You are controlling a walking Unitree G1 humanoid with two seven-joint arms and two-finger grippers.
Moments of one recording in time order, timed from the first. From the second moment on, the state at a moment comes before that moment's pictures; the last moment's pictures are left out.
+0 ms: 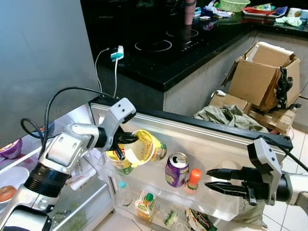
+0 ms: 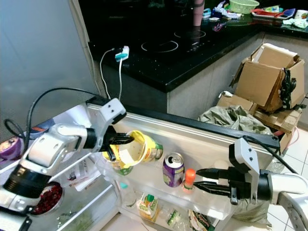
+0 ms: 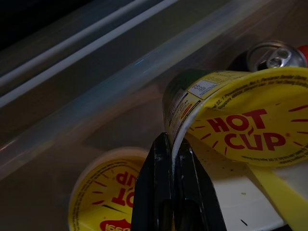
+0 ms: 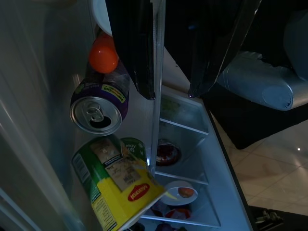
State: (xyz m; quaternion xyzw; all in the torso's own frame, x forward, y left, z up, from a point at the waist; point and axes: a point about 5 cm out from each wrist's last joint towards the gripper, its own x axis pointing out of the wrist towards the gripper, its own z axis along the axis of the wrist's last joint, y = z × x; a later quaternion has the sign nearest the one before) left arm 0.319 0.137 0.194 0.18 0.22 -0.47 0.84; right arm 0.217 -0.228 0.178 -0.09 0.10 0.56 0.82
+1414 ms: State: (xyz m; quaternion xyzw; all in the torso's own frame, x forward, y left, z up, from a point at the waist) left arm 0.335 0.096 0.166 0.34 0.22 -0.50 0.76; right arm 0.216 -0.223 0.183 -0.09 0.09 0.57 0.81
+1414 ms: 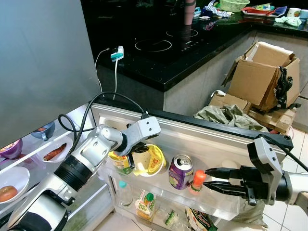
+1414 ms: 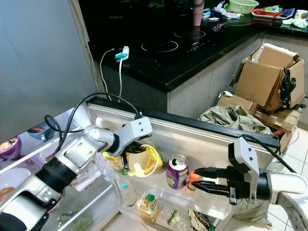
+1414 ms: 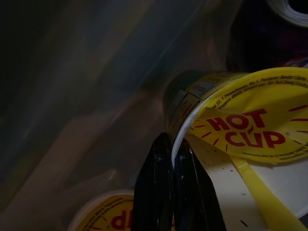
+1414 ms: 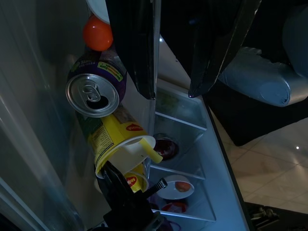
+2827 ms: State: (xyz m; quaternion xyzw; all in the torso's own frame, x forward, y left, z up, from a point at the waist) left arm 0.334 0.125 0.222 0.24 0.07 -0.52 0.81; right arm 0.213 -0.222 0.181 -0.08 0.09 0.57 0.81
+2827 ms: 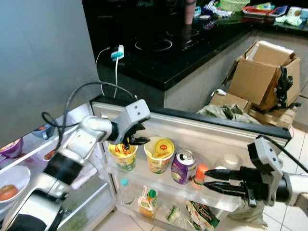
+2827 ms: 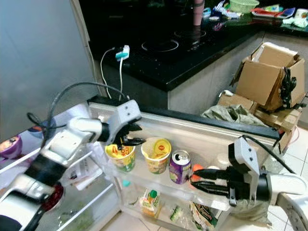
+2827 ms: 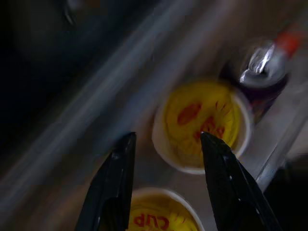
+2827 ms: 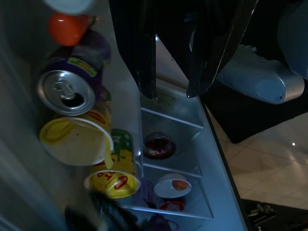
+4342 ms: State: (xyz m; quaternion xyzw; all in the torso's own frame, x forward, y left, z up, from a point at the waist) left arm 0.201 0.168 0.123 -0.01 0.11 -0.68 0.73; right arm 0.214 -0.229 0.178 -0.07 0.10 0.57 0.81
